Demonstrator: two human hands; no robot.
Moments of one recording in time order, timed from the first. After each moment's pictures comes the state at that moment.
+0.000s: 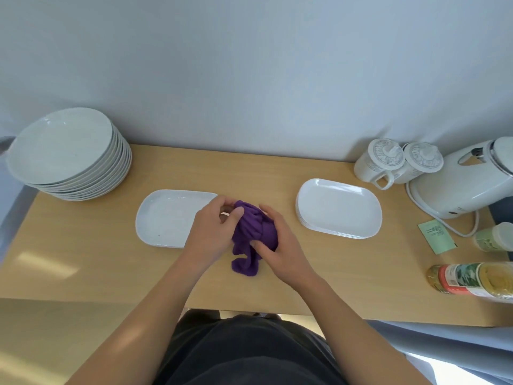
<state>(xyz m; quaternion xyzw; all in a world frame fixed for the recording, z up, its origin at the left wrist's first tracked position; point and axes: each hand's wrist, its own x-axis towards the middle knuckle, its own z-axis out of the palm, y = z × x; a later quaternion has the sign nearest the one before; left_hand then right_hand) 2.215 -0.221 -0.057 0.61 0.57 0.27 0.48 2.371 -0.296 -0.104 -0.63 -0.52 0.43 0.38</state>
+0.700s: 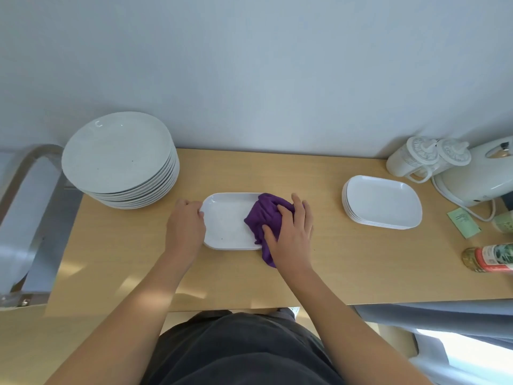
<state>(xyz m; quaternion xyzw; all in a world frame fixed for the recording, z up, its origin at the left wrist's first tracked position) 2.033 -0.133 -0.132 0.70 0.65 0.12 0.27 2.223 -0.243 -0.136 -0.83 -0.51 0.10 0.21</state>
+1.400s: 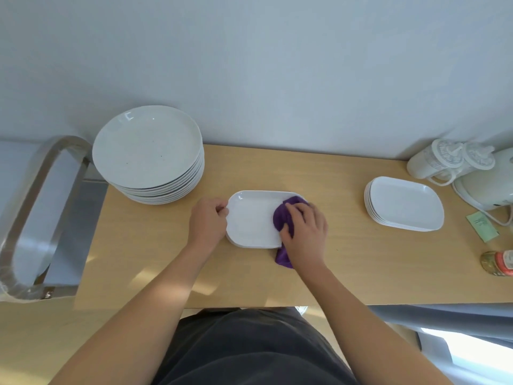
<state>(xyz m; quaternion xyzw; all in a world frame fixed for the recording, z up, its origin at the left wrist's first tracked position) 2.016 -0.118 -0.141 0.65 0.62 0.19 0.40 2.205 -0.227 -0.156 -0.82 -0.55 0.03 0.17</state>
